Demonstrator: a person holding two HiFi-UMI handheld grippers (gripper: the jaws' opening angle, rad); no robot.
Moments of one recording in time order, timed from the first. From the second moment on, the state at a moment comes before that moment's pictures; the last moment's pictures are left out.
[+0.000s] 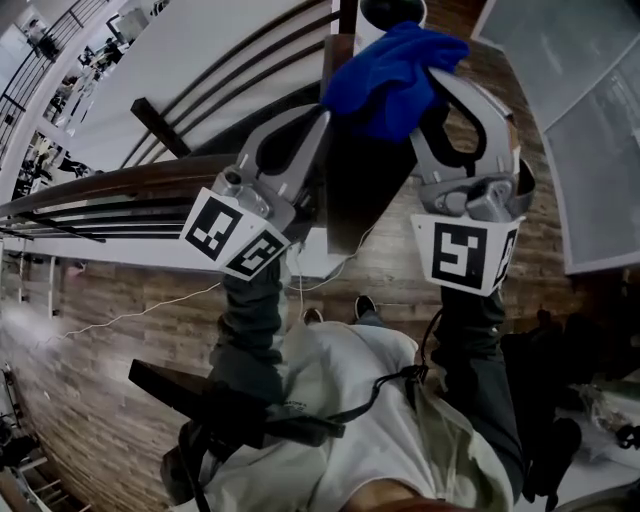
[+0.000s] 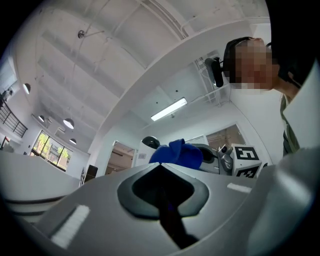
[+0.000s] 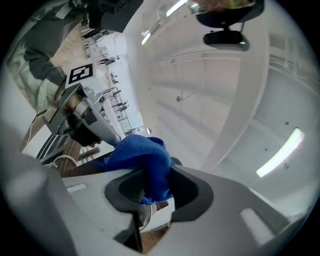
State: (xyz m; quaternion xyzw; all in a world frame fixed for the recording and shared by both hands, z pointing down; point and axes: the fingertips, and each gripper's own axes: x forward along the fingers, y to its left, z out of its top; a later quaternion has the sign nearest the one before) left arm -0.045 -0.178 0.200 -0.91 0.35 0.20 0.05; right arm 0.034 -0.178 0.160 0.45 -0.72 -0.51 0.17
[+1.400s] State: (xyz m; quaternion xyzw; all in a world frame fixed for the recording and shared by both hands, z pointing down) left arm -0.033 -0.157 0.233 -0.90 0.39 0.21 0.02; right arm 0.102 -0.145 0.205 0.51 -0.81 -0.28 0.00
